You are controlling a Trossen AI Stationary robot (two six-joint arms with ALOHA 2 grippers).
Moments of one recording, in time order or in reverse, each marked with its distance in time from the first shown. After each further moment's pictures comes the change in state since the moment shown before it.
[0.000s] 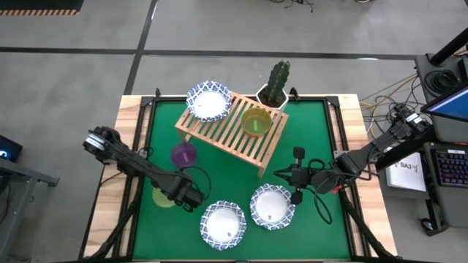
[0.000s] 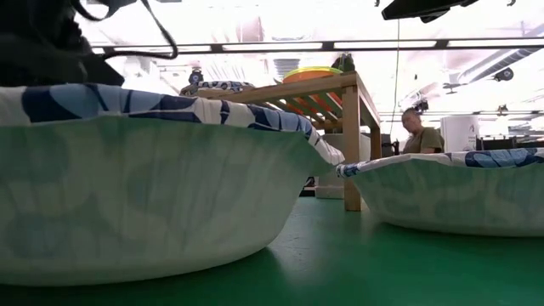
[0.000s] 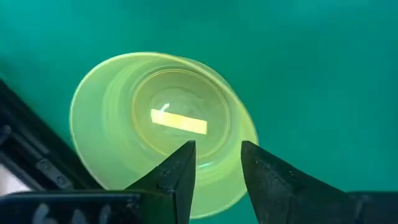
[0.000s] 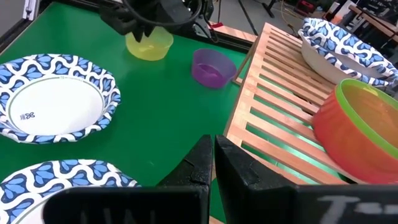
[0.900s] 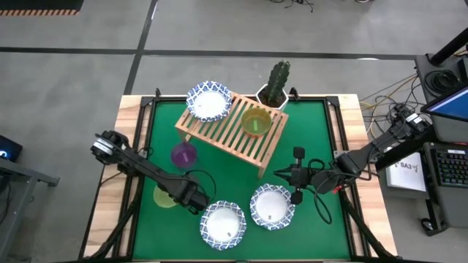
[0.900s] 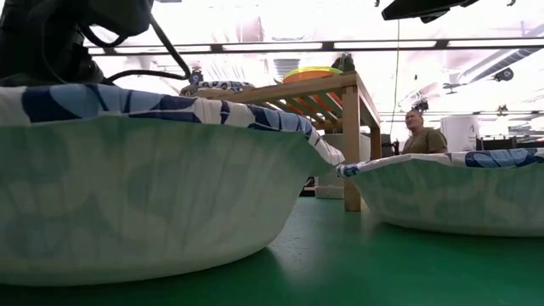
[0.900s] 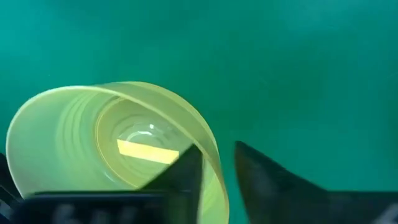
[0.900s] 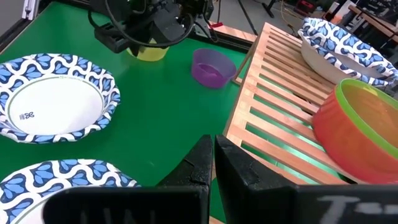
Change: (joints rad) left arm 0.000 0.100 -0.012 0.124 -0.031 0.008; right arm 0.000 0.000 0.000 0.000 0.001 -0.001
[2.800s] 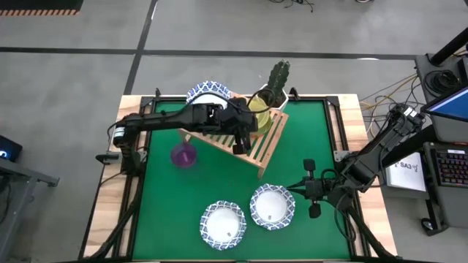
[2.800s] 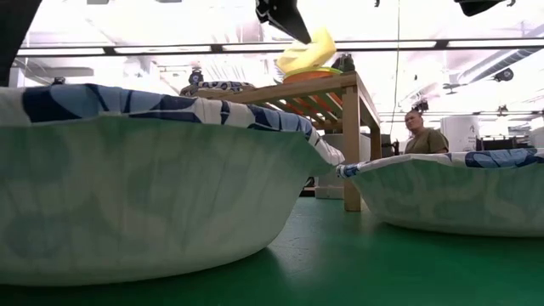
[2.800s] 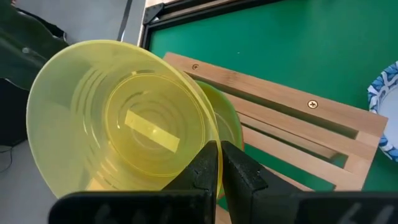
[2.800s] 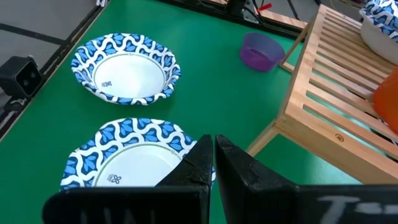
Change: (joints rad) left arm 0.530 0.132 0.910 0.160 -0.343 1.645; right arm 0.219 -0.060 -0.002 -0.197 0.001 0.192
